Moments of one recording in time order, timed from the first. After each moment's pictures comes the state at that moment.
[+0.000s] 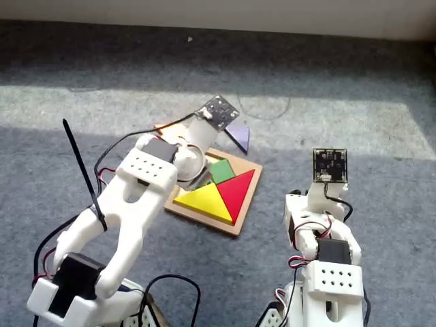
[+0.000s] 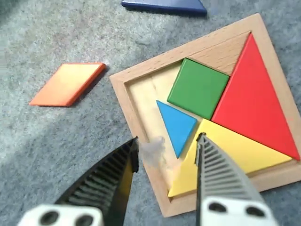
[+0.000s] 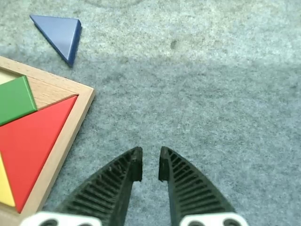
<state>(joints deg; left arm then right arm) 16.0 -9.4 30.5 53.2 -13.8 -0.8 -67.4 78.6 41.5 7.0</state>
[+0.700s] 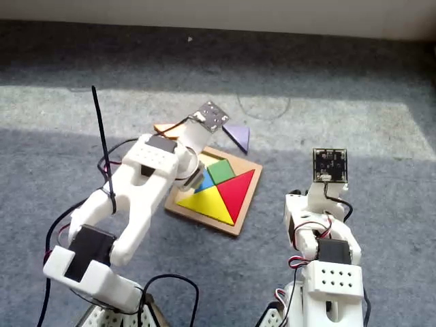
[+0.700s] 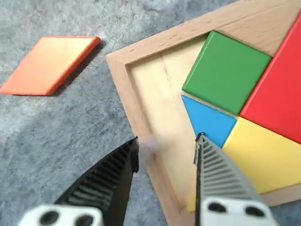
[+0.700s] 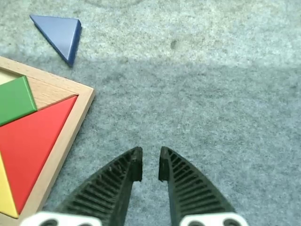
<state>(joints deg) 13.2 3.7 29.3 49.2 -16.1 -0.8 -67.4 78.6 41.5 7.0</state>
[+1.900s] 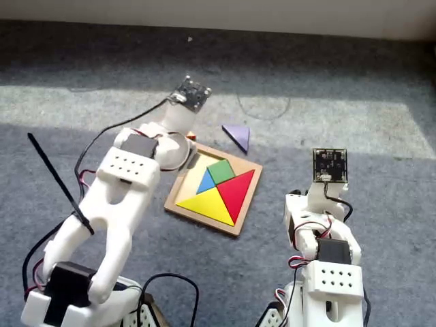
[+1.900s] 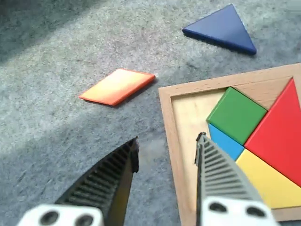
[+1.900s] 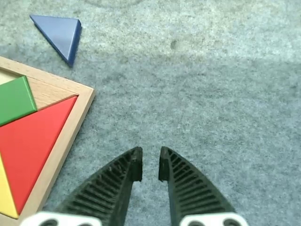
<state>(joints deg) 9.9 -13.2 29.9 50.7 -8.3 -0.8 -67.4 78.6 41.5 7.0</state>
